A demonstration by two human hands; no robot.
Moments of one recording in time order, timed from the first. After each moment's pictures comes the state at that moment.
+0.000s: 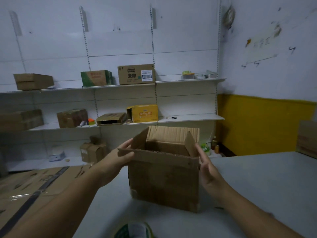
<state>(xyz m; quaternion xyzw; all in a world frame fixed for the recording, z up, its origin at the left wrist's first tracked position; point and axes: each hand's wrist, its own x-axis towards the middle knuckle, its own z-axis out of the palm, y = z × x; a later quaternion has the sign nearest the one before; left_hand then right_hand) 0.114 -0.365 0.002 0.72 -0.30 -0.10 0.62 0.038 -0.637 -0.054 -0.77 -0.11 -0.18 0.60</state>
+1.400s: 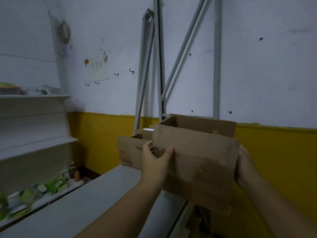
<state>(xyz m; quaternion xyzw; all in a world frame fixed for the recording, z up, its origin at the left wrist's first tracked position) -0.082 -0.932 0.013 0.55 -0.41 -0.22 0.70 -0.274 -1.035 0.013 -0.50 0.32 -0.60 0.53</state>
